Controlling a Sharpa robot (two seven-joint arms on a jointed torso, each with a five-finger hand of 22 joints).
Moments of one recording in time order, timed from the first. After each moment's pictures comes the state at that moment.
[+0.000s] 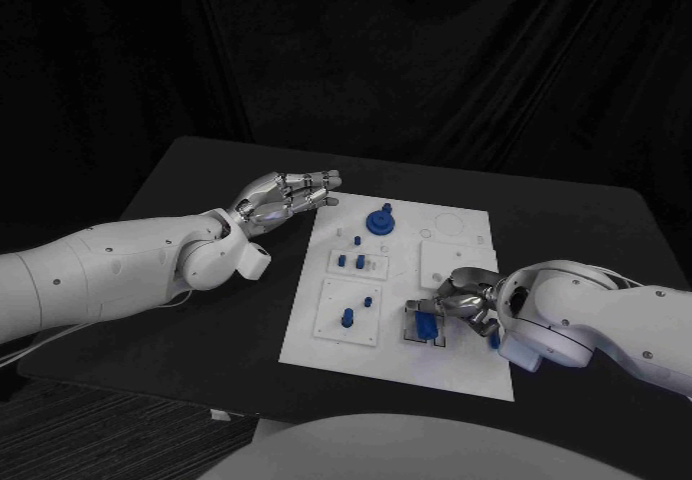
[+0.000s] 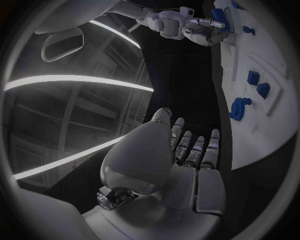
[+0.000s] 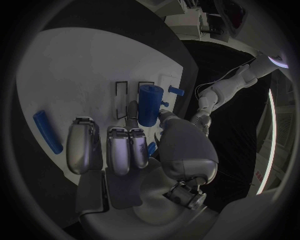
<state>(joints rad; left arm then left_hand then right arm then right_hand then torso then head) 1.17 -0.89 -0.21 1.33 -0.23 0.15 0.68 1.62 0.17 -0.09 0.28 0.54 0.63 0.15 0.06 0.06 0.20 0.14 0.20 0.04 0.11 0.20 0.13 0.03 0.11 0.18 0.29 0.07 0.47 1.19 -0.84 -0.20 1.75 -0.87 -0.12 -0.56 0.95 -0.03 0.11 0.24 0.36 0.91 0.04 0.40 0.92 1.47 -0.04 1.57 1.31 1.47 -0.10 1.57 1.31 0.03 1.46 0.02 1.37 1.31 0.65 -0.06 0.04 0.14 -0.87</state>
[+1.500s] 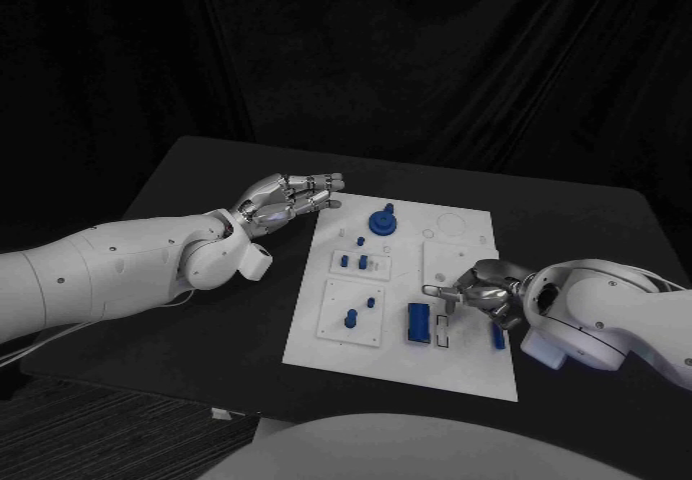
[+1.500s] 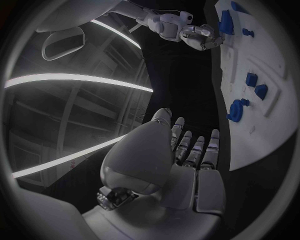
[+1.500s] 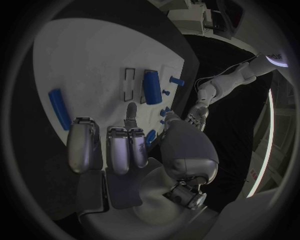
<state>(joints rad) 1.17 -0.88 -0.21 1.32 -0.23 0.17 0.67 1.62 0.17 -0.08 0.28 0.54 0.64 0.16 0.07 0.06 0.20 0.15 0.20 0.04 0.11 0.20 0.13 0.03 0.11 0.18 0.29 0.07 0.47 1.22 -0.93 -0.21 1.79 -0.91 -0.17 -0.50 0.85 -0.02 -0.09 0.29 0.11 0.84 0.06 0.45 0.90 1.47 -0.02 1.57 1.31 1.46 -0.08 1.57 1.31 0.05 1.47 0.03 1.37 1.31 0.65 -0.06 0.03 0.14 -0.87</state>
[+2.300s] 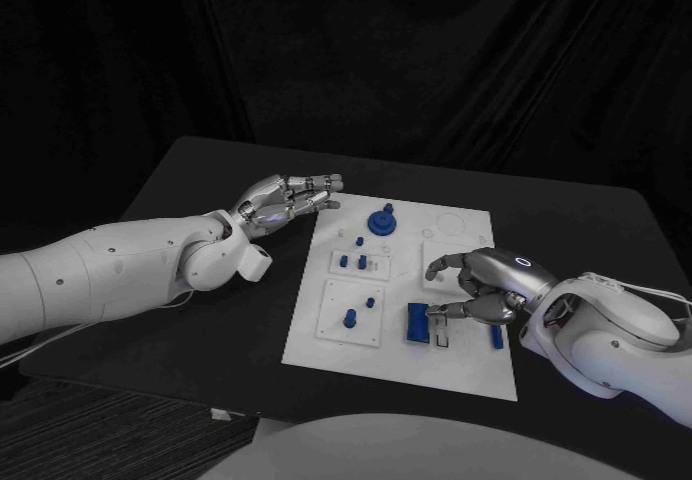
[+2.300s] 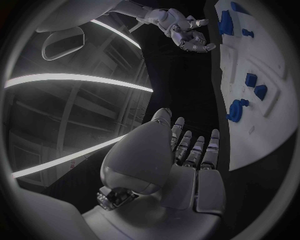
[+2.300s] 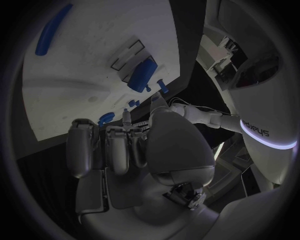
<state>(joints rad) 1.17 -0.88 -0.21 1.32 -0.23 0.17 0.67 1.62 0.17 -0.08 0.28 0.54 0.64 0.16 0.07 0.06 0.21 0.15 0.21 0.04 0.11 0.20 0.13 0.03 0.11 0.18 0.29 0.07 0.47 1.14 -0.99 -0.21 1.84 -1.51 -0.38 -0.13 1.27 -0.06 -0.13 0.25 0.18 0.59 0.09 0.30 0.60 1.47 -0.01 1.57 1.31 1.47 -0.07 1.57 1.31 0.05 1.47 0.04 1.43 1.31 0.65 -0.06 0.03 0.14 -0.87</state>
